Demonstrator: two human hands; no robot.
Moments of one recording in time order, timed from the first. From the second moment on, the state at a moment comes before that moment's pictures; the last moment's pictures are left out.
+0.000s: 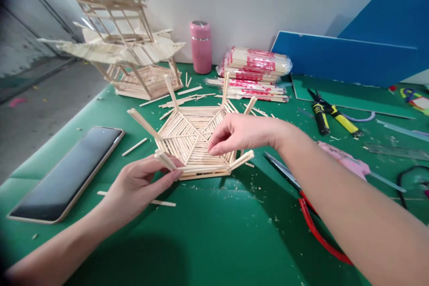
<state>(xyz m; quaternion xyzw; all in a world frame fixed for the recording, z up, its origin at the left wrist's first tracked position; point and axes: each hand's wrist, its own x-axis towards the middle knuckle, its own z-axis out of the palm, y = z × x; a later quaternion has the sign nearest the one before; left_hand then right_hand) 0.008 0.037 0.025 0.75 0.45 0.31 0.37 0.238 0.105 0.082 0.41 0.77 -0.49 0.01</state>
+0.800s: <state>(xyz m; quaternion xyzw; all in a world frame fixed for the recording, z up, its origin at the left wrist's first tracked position) 0.004 0.039 0.019 0.75 0.47 0.31 0.34 0.211 0.108 0.079 0.37 0.79 -0.47 0.11</state>
